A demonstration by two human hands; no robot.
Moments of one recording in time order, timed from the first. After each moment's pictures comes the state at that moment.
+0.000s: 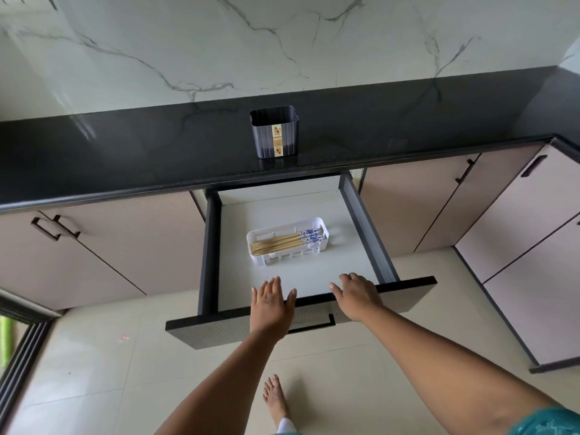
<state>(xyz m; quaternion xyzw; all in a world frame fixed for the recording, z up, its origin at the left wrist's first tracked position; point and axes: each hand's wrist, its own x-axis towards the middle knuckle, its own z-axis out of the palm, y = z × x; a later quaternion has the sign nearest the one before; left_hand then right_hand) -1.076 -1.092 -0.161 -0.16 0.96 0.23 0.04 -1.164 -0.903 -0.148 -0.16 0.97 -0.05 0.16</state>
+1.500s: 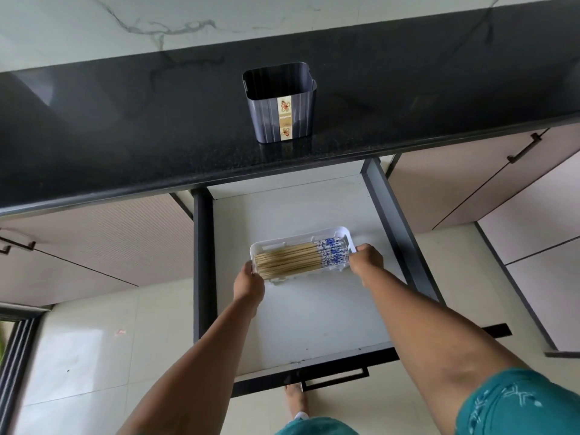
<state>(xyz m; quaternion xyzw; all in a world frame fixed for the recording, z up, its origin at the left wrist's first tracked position) -1.236 -1.209 -0.210 -0.41 0.76 0.49 0.08 -1.353 -0.988 -0.225 0.20 0.92 -0.27 0.23</state>
